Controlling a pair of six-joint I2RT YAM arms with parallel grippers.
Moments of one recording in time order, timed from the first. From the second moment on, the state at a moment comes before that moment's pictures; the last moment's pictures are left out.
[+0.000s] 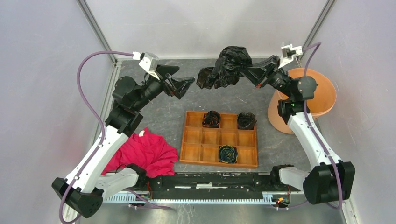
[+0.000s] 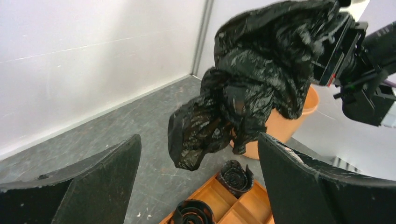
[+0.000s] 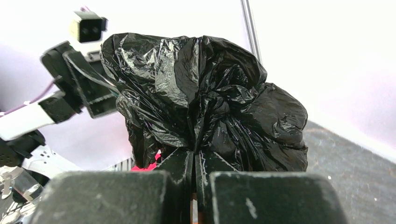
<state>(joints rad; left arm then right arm) -0.49 1.00 1.11 0.07 0.32 -0.24 0.14 1.19 0.95 0.79 -0.88 0.79</state>
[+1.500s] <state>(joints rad) -0.49 0.95 1.00 0.14 -0.11 -0.18 0.27 1.28 1.10 -0.05 -0.36 0.25</state>
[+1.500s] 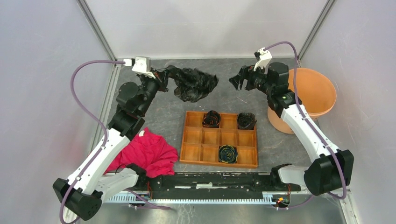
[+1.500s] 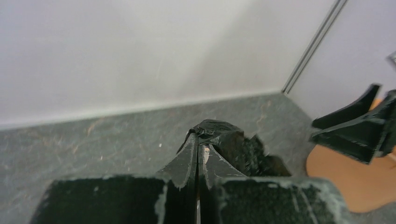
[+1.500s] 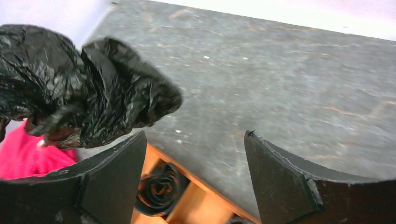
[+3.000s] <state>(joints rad) -0.49 1.02 1.03 0.05 -0.09 -0.18 1.02 1.67 1.12 0.54 0.31 0.16</state>
